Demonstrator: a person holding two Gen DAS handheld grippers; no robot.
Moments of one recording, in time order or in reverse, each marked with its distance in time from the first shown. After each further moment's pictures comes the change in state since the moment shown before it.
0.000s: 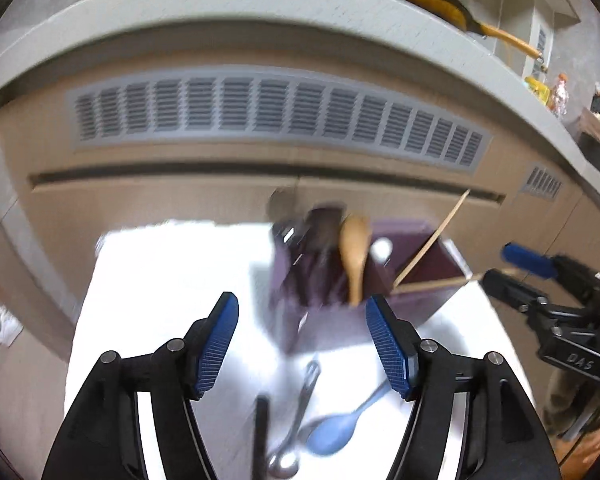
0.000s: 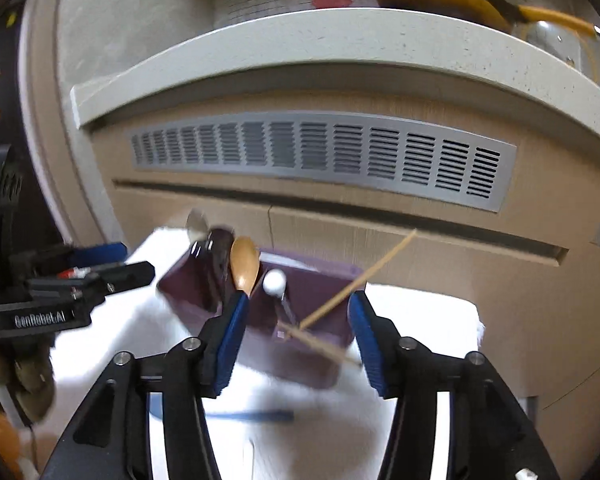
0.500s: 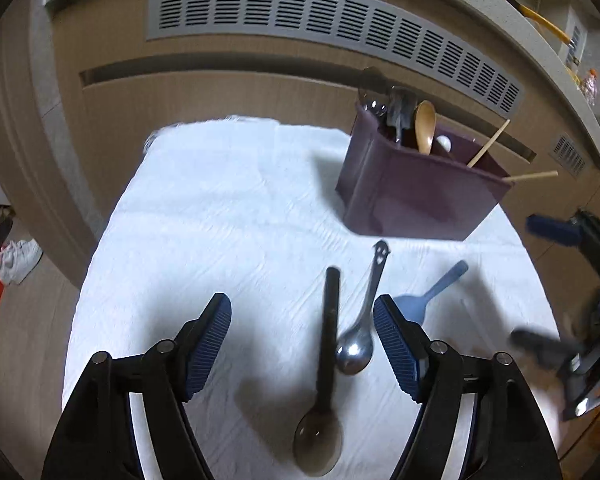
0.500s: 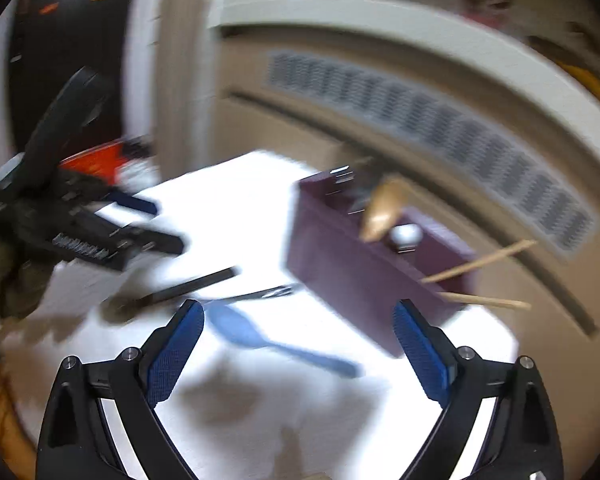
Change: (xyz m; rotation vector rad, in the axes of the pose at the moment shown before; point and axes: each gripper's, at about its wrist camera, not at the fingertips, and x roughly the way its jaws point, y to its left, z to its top) left arm -0.014 0.052 -0.087 -0.093 0.124 0.061; right arm 0.002 0.085 -0.059 -0.445 0.090 0.214
